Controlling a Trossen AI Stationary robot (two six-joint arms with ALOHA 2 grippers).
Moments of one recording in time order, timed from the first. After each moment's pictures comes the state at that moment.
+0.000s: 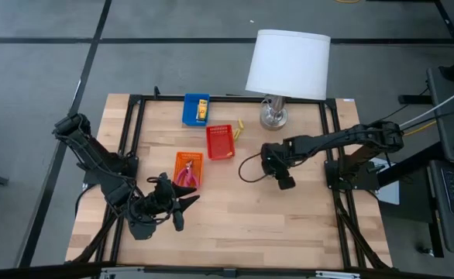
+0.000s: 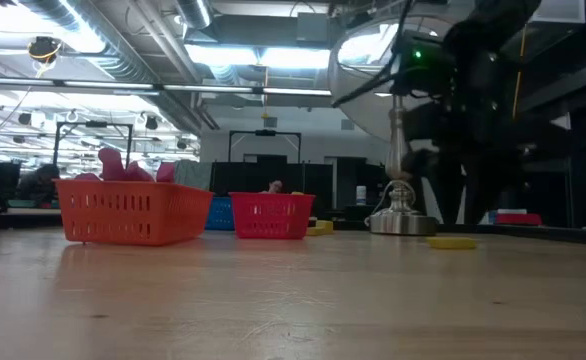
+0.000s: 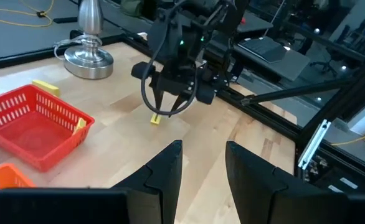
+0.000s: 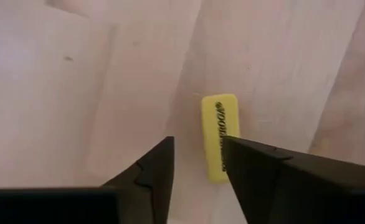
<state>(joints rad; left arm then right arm) -0.81 1.36 1.05 -0.35 -1.11 -1.01 -0.03 1.55 0.81 -0.60 -0.11 -0.31</state>
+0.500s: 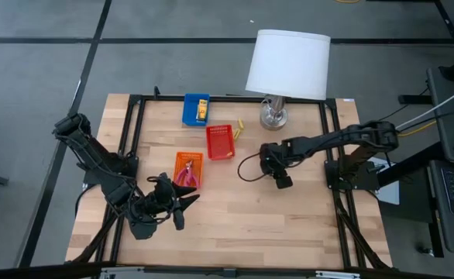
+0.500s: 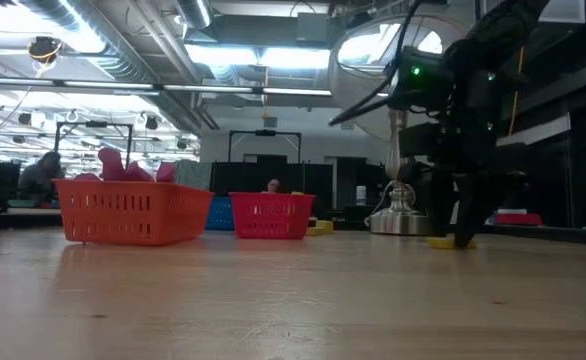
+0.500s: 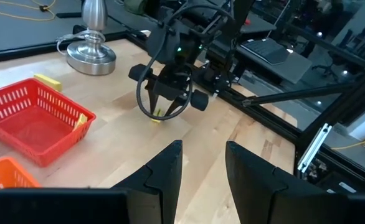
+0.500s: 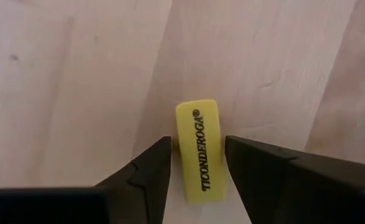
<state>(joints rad) -0.80 1.36 1.05 -0.37 -1.11 -1.05 -0.05 1.59 0.76 -0.48 -0.08 -0.34</state>
